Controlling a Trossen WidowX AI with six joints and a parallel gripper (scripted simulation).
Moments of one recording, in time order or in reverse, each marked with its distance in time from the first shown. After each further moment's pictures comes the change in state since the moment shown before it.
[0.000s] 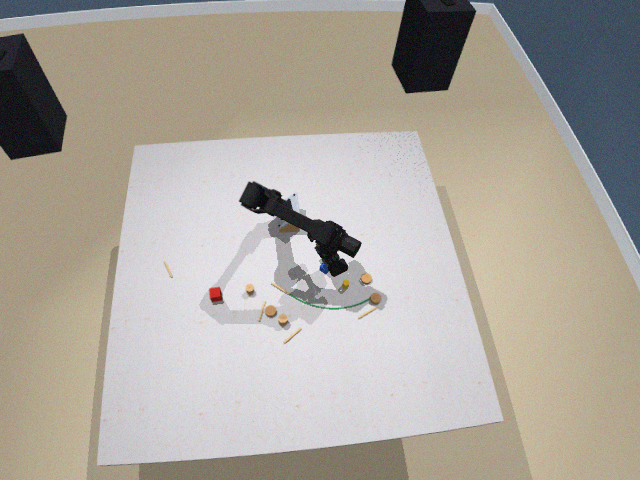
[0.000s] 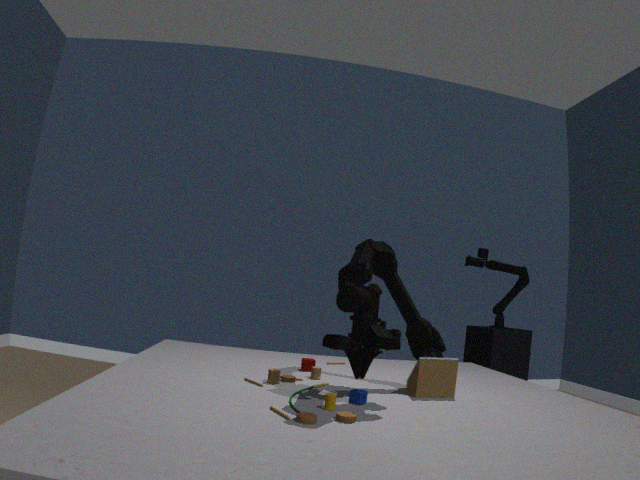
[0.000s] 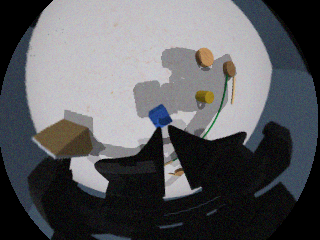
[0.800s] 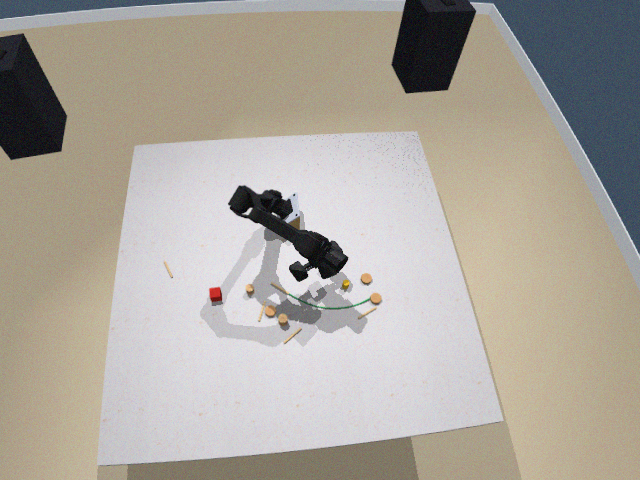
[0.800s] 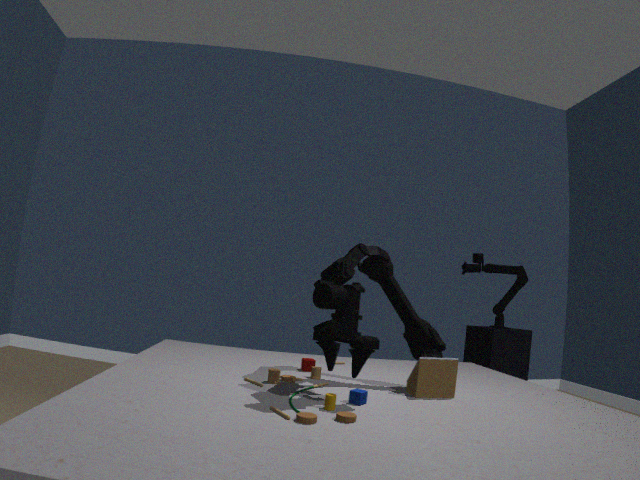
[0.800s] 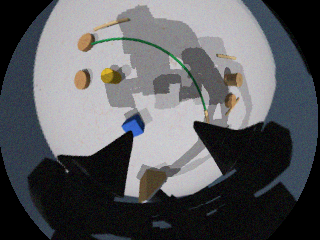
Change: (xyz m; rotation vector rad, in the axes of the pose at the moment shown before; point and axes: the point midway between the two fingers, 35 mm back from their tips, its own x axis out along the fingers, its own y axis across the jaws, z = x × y) arm 0.000 -0.016 -0.052 1.466 -0.009 0.014
